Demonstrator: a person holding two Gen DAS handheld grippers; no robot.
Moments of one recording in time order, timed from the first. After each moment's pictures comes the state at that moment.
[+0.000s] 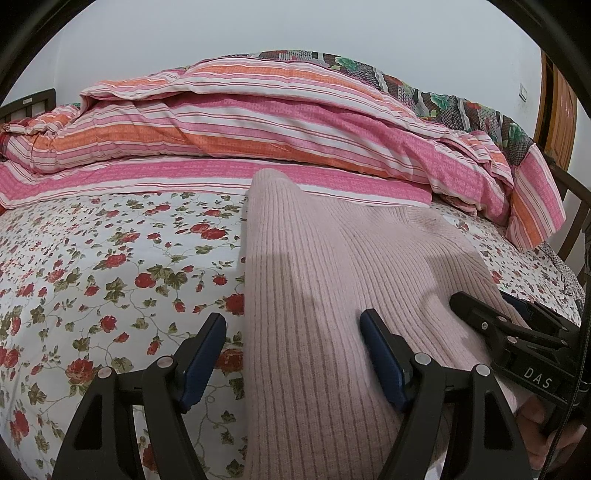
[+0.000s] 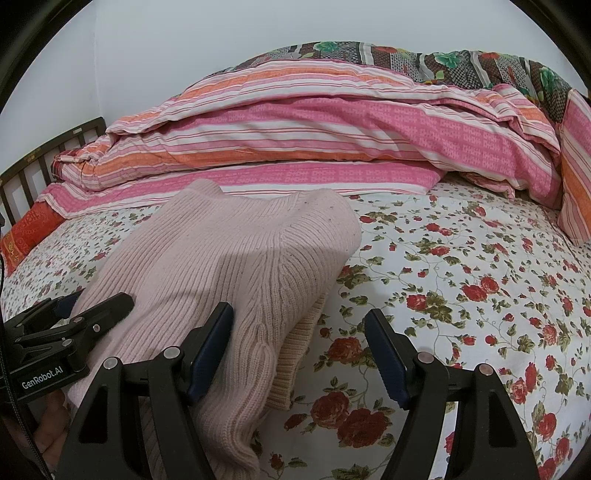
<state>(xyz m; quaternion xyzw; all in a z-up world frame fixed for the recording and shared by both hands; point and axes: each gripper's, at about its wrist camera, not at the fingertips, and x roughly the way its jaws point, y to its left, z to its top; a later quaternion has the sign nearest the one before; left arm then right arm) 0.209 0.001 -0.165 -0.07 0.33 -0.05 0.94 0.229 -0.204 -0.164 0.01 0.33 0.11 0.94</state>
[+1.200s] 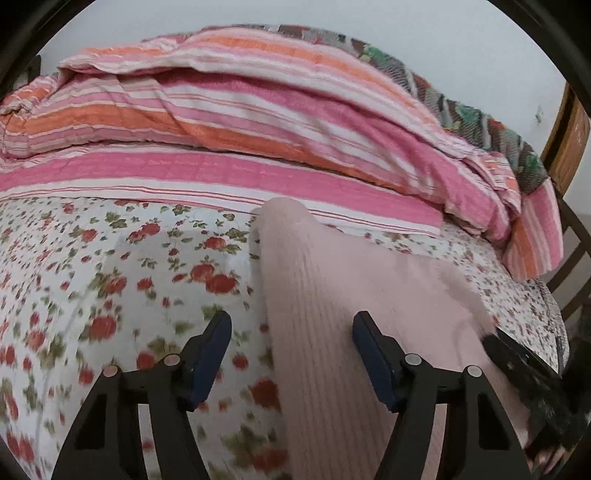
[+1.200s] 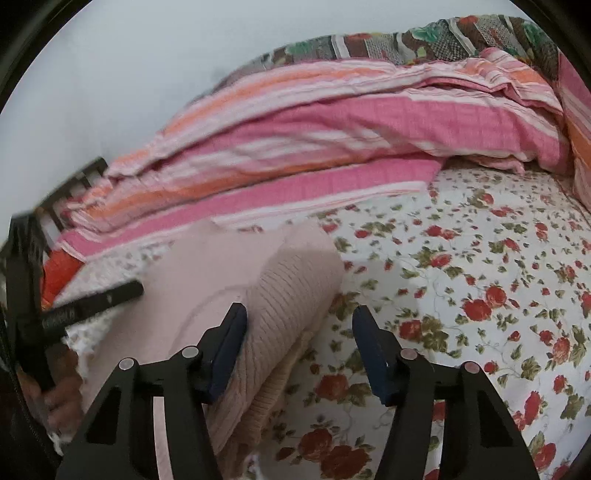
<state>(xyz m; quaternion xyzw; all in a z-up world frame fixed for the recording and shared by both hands) 0.301 0.042 -0.147 -0.12 0.40 -0.08 0.91 0.260 -0.235 -0.149 0.09 0.35 0.13 0.92</state>
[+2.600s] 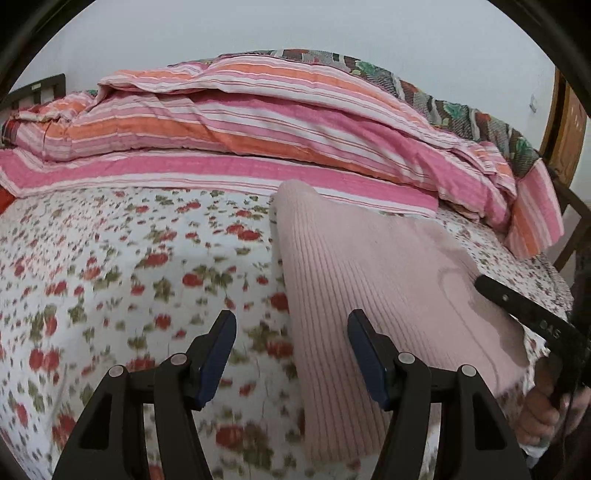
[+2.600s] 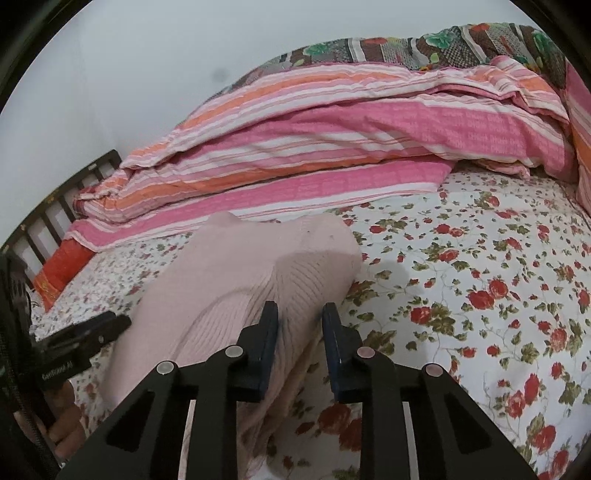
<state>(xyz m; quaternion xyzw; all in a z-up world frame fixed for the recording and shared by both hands) 0.199 0.038 -0.142 -0.09 0.36 -0.04 0.93 0.236 -0.231 -0.140 0.09 0.34 0.16 0.92</state>
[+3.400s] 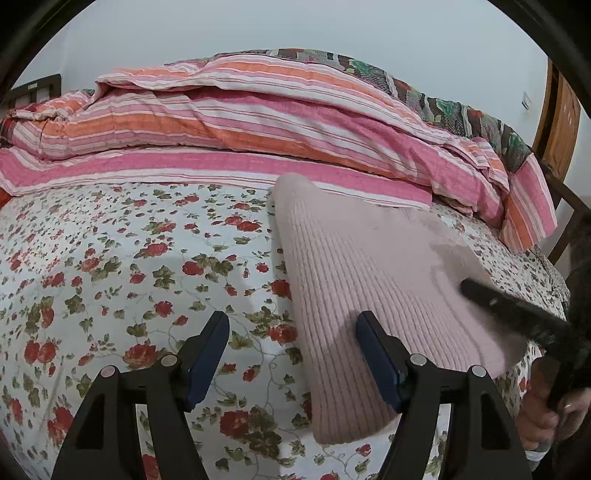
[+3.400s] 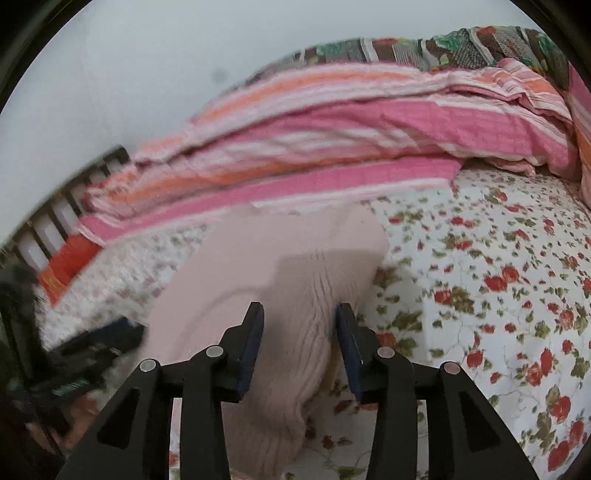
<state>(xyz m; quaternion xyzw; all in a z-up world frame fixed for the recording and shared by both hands) 0.193 0.039 -0.151 -0.08 0.35 -0.05 0.93 0.225 -0.208 -0.144 0.07 0.36 0.16 0.92</state>
